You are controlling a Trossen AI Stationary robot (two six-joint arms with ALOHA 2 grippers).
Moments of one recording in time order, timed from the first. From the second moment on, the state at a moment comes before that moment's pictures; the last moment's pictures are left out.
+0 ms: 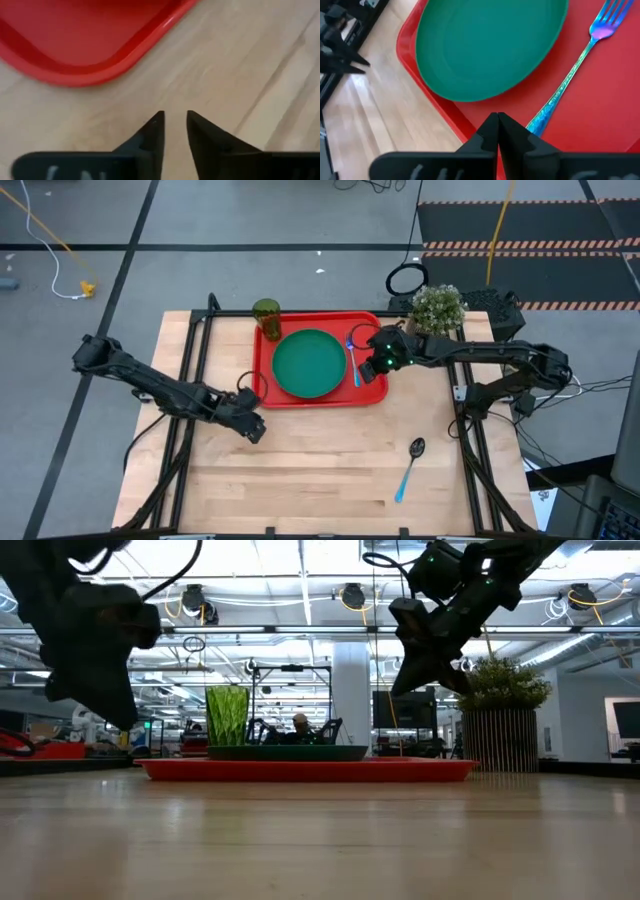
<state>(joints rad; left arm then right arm) -0.34 1.16 0.57 -0.47 -0.26 -1.09 -0.34 1.33 0.81 -0.28 -0.16 0.66</state>
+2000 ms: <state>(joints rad) -0.18 1.37 0.63 -0.33 -0.08 -0.63 -0.37 1.41 0.80 -0.14 -0.08 0.90</state>
